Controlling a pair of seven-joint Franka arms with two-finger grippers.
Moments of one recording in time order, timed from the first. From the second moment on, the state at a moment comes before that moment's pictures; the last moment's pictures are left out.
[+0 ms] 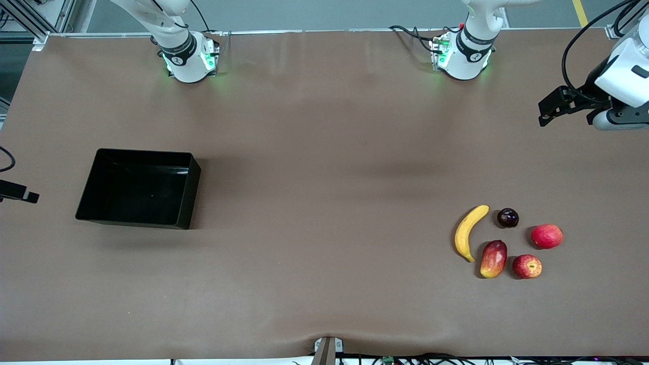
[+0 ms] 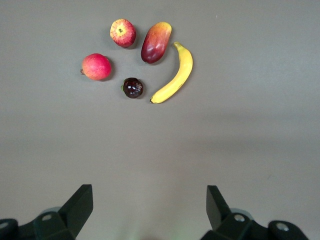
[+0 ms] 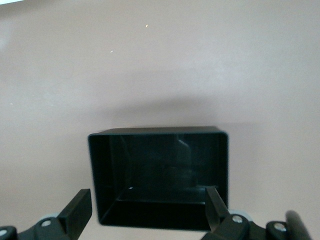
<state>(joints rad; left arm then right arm) 0.03 -0.06 -0.14 -1.60 0.03 1.53 -0.12 -0.24 0.39 -0.01 -1.22 0.15 1.55 -0.12</state>
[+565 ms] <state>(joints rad) 0.03 -0.06 -0.14 -1.60 0.00 1.54 -0.12 -0.07 0.22 -0.01 -1.29 0.02 1.44 0.13</state>
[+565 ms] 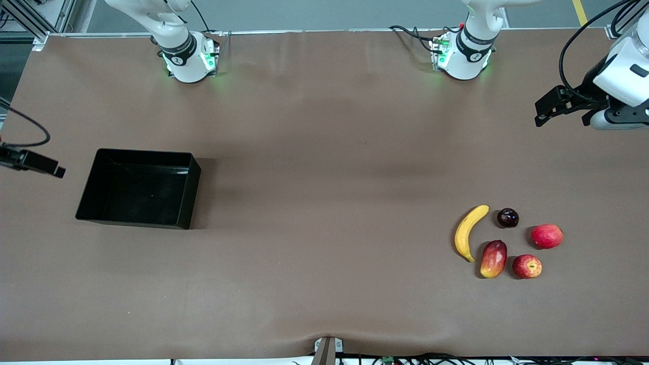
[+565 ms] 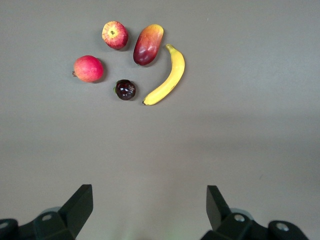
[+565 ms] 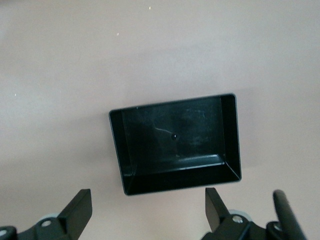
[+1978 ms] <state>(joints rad) 0.03 -0.07 -0.14 -1.60 -0.01 1.53 -0.12 -0.07 -0.01 -0.02 -1.50 0.02 1.52 0.00</state>
